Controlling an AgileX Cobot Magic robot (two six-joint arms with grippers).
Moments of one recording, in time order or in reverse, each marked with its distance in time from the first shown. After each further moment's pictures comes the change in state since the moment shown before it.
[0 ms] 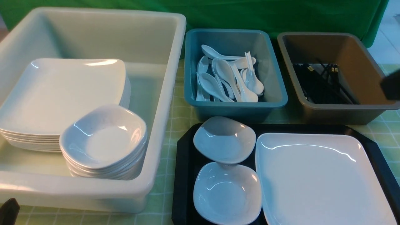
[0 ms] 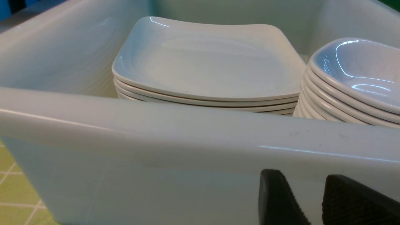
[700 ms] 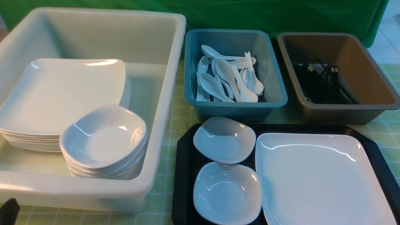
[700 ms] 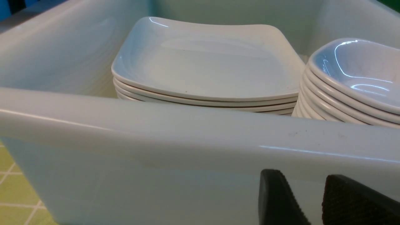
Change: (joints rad) right arm 0.000 -0.698 0.434 -0.009 -0.055 0.003; left arm 0.000 0.000 0.000 0.000 0.000 -0.001
